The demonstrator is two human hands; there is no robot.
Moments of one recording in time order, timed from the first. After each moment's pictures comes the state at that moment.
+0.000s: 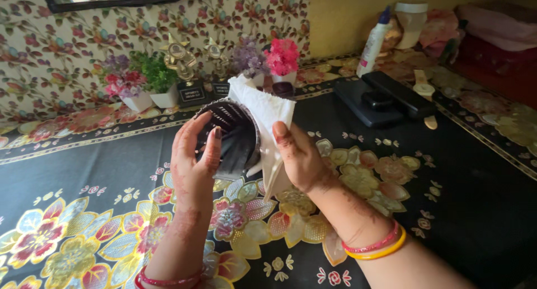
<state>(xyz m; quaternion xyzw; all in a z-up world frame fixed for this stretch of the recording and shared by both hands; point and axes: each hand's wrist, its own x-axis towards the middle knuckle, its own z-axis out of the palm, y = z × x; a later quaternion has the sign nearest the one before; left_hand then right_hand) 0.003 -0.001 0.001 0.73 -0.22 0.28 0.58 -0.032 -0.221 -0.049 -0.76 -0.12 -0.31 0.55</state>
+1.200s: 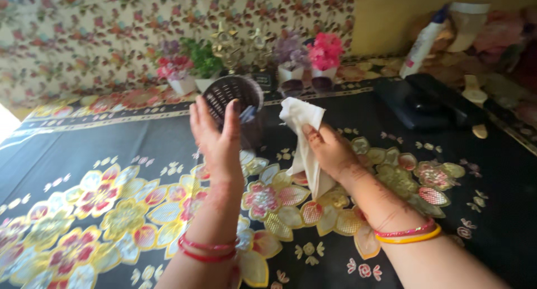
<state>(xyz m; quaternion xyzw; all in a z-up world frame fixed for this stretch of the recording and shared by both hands) 0.038 0.008 -0.017 0.70 -0.08 0.36 0.61 -0.020 -0.215 -0.039 -0.90 0.07 -0.21 0.38</state>
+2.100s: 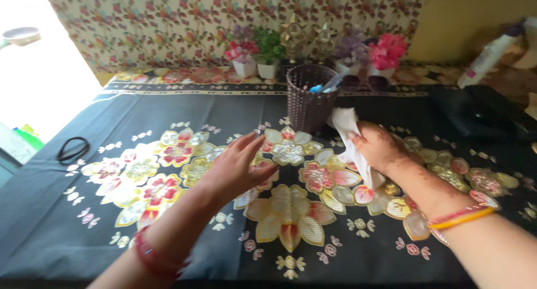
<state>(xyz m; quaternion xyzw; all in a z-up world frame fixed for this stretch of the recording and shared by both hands) -0.025 0.164 -0.036 0.91 -0.30 0.13 0.27 -0.014 -0.213 -0.042 -0.96 -0.02 -0.16 0.23</state>
